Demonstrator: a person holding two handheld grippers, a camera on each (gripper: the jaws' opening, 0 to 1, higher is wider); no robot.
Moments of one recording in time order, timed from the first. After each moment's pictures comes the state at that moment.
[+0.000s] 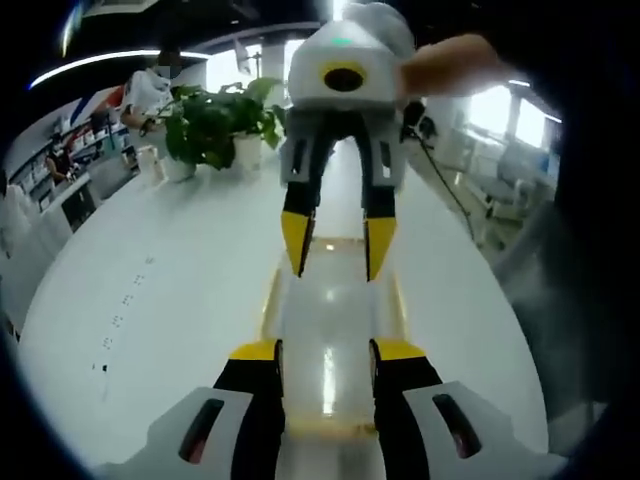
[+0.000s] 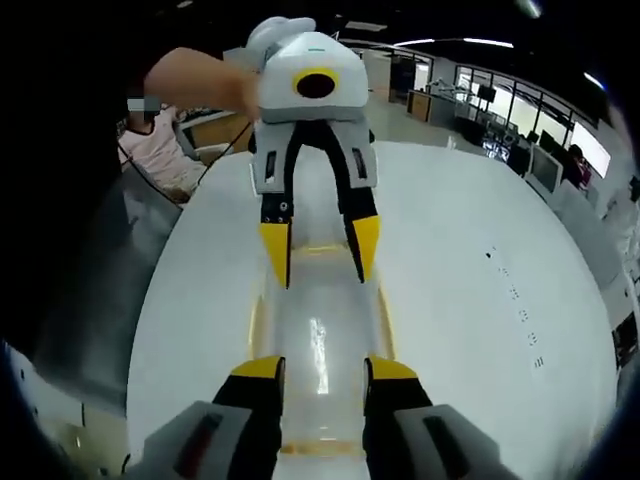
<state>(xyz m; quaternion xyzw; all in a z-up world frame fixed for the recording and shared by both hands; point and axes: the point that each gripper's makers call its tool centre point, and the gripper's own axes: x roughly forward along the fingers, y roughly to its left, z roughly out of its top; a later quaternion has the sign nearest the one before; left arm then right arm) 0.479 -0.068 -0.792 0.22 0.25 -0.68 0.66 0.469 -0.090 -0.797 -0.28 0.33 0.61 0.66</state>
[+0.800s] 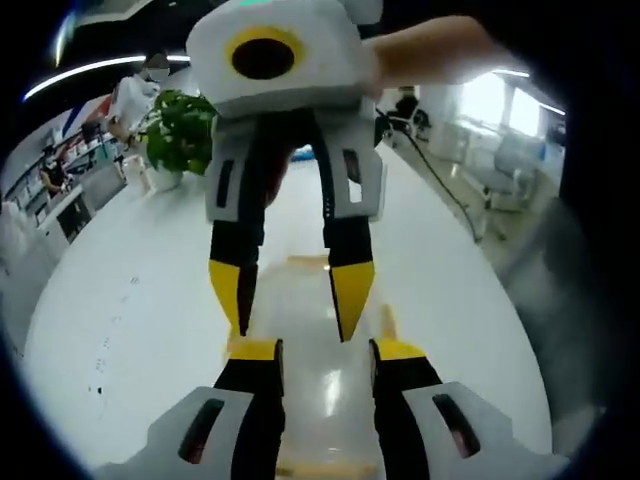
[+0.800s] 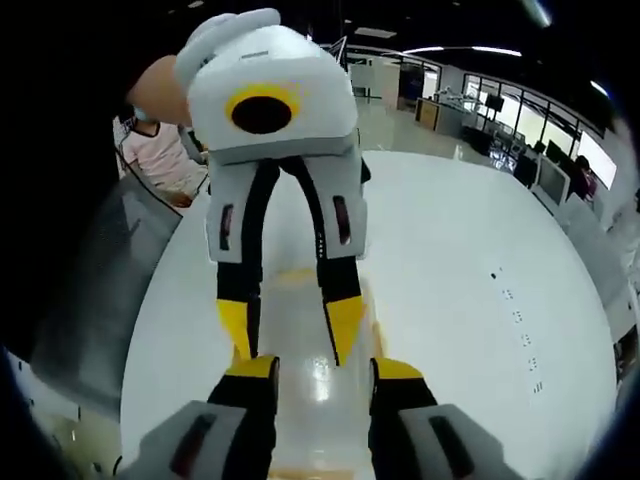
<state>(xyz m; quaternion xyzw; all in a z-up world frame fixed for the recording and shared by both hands) 0.461 -0.096 -0.798 0.24 0.24 -0.68 0.65 0.483 -0.073 -0.794 -0.27 0.32 0.63 0.65</state>
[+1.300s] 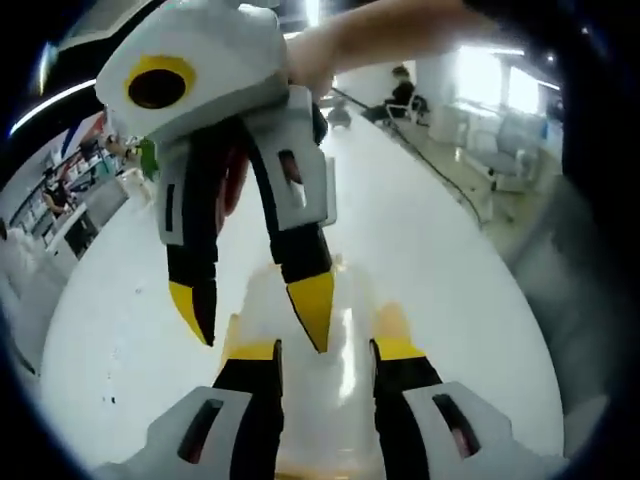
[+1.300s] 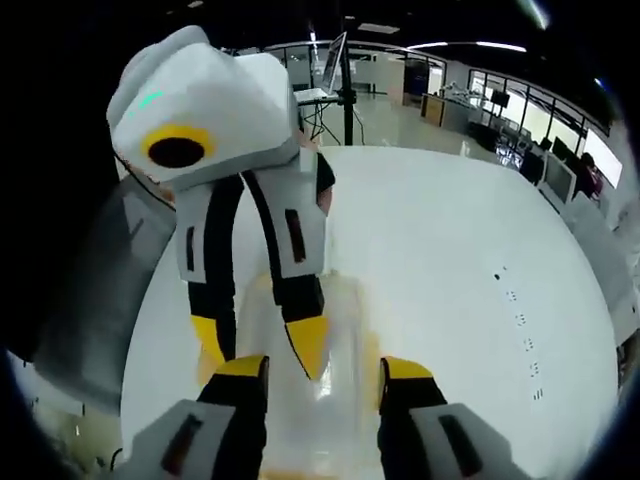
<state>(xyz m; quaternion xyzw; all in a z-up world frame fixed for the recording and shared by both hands) 0.449 -0.098 -0.799 0.28 0.21 -0.67 0.66 0.492 -0.072 -0.799 -0.29 0.34 0.63 0.64</state>
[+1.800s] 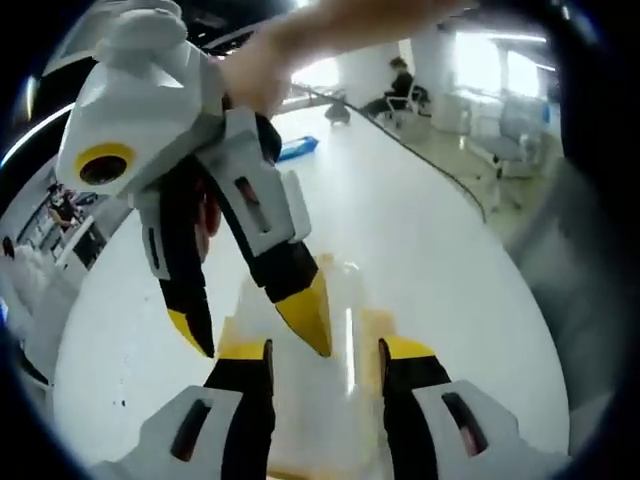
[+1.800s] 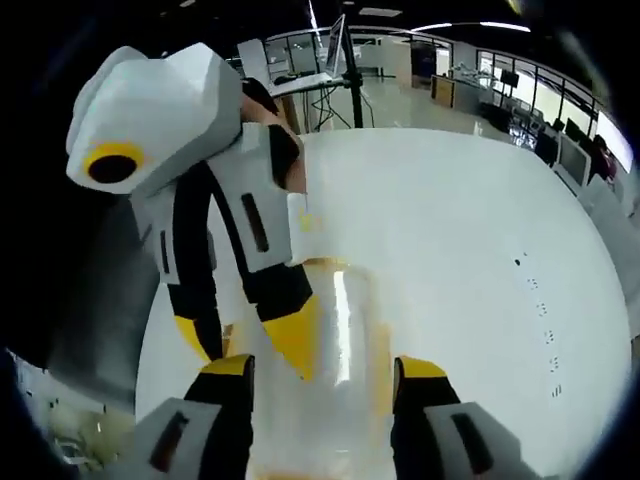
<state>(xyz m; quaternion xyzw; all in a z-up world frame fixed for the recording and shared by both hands) 0.438 -0.096 -0.803 0.32 0.19 -0.65 0.66 0.486 -0.068 -0.812 -0.28 0.39 0.65 0.59</state>
